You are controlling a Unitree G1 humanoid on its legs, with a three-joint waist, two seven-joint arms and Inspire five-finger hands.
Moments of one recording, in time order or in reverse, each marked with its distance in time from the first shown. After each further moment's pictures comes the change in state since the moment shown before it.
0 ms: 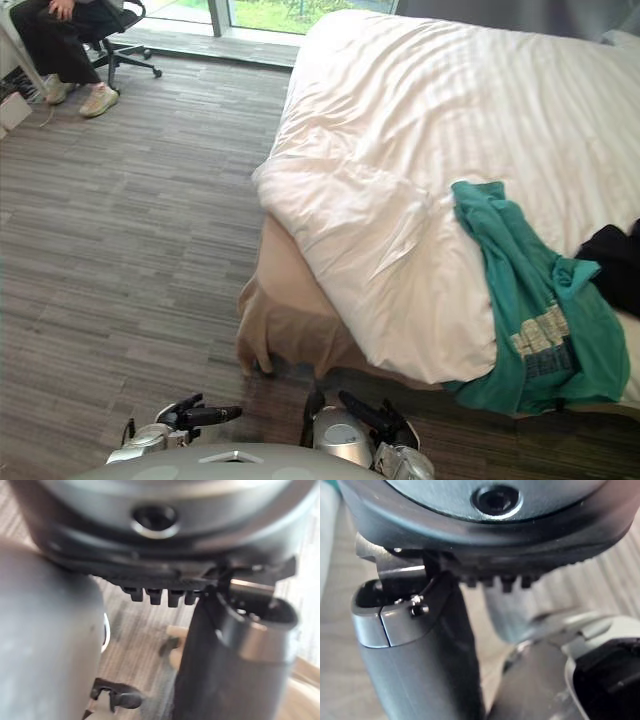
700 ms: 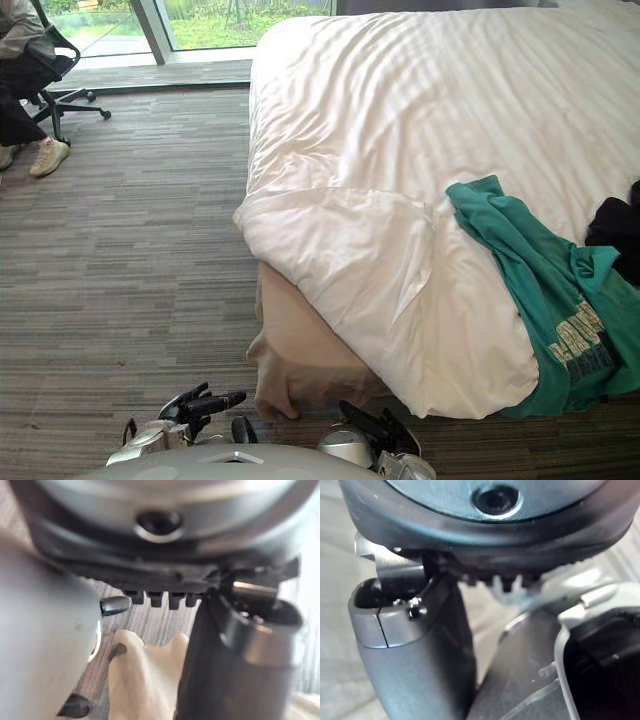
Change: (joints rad) left arm 0.015 -0.009 0.044 0.009 -0.220 0.005 -0.021; right arm 0.007 0.005 -0.075 0.018 -0.038 0.017 0.006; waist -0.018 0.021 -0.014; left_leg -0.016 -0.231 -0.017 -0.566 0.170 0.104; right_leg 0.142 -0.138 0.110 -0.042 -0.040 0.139
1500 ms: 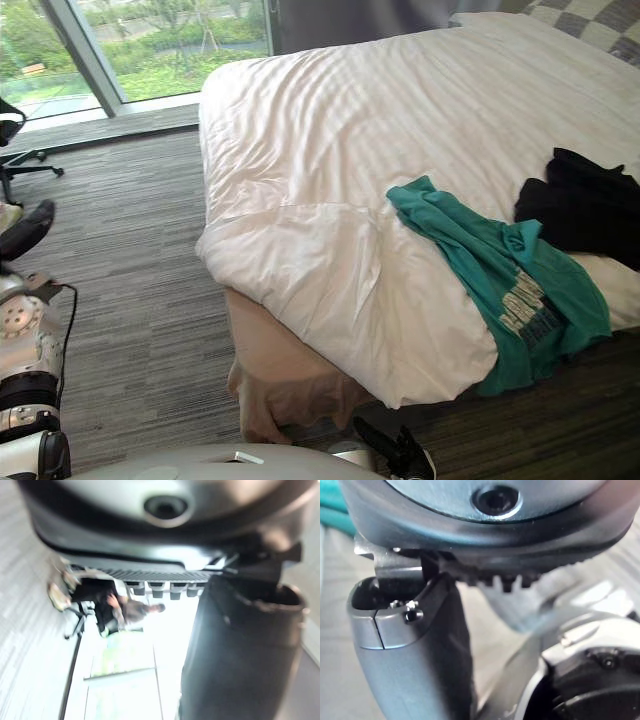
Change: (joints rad) left arm -0.291 0.349 0.245 -0.656 0.256 -0.294 0.469; right arm 0.176 -0.004 0.131 -0.161 0.075 -0.026 -0.086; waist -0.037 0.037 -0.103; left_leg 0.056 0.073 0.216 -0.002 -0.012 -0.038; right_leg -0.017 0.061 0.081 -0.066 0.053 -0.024
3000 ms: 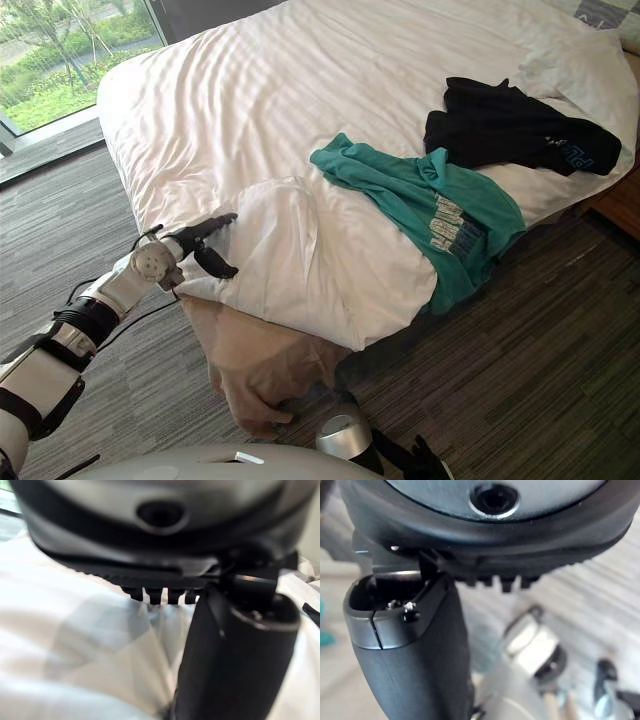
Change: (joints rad) left arm -0.378 0.048 -0.893 0.278 0.278 0.282 -0.565; right arm 0.029 -0.026 -0.205 0.017 -0.164 -0.012 0.123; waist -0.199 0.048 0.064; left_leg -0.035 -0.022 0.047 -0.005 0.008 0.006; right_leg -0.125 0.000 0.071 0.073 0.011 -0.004
